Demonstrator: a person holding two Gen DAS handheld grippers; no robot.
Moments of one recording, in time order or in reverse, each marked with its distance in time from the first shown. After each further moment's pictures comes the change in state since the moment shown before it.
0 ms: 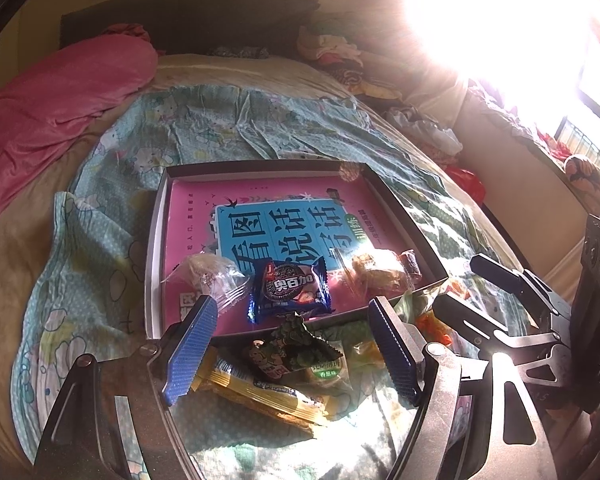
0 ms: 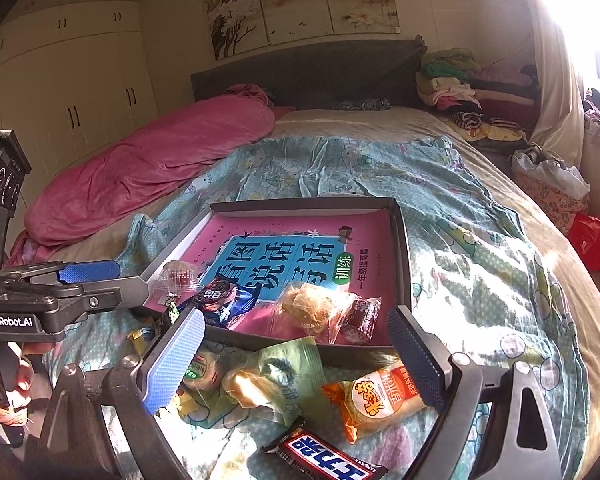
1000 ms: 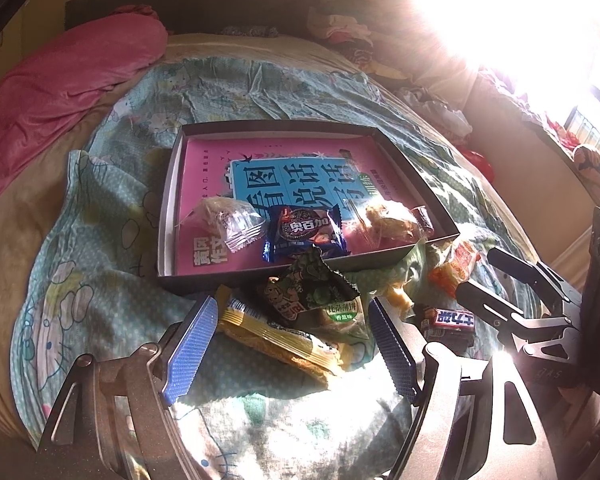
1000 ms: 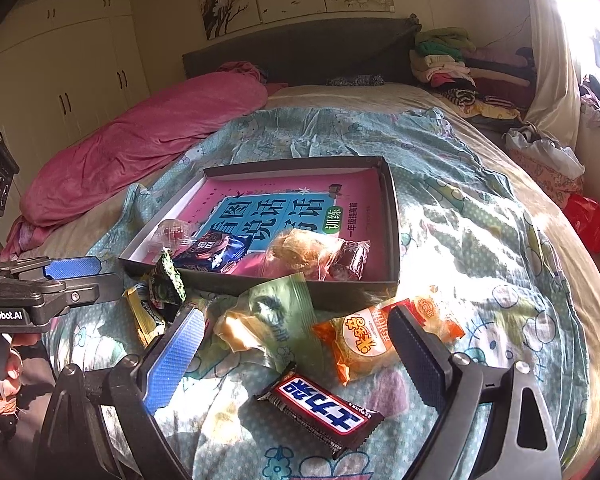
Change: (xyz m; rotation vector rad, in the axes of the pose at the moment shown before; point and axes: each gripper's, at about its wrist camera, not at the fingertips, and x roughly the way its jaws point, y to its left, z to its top) left arm -0.001 0.007 -0.033 -0.012 0.079 0.033; right arm -0.008 -0.004 -0.029 0.016 0.089 -0.019
